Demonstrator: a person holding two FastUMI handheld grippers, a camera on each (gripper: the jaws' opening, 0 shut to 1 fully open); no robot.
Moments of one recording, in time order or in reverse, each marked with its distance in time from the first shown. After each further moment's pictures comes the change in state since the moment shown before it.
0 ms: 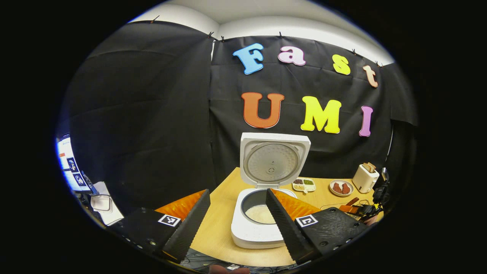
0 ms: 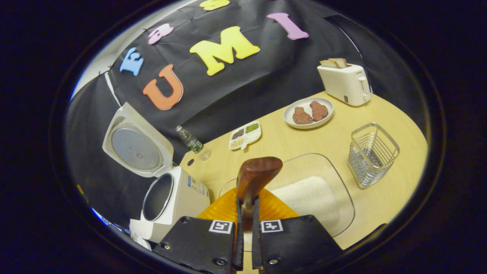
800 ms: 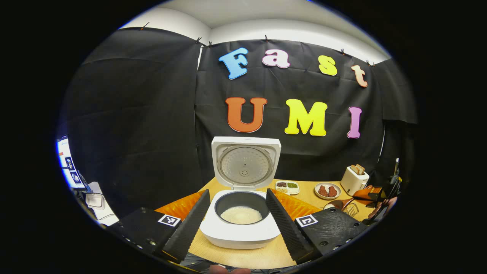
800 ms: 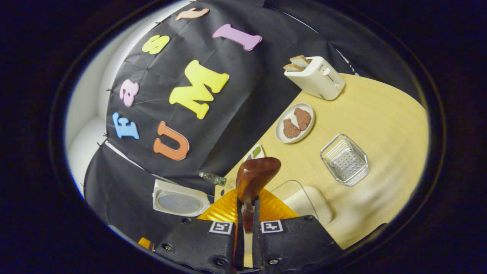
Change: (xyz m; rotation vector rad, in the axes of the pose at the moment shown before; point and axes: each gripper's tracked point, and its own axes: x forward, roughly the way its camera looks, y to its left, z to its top) left arm -0.016 -0.071 0.003 0.006 -0.048 -0.043; right arm -0.084 -0.010 0.113 0.370 -0.071 0.191
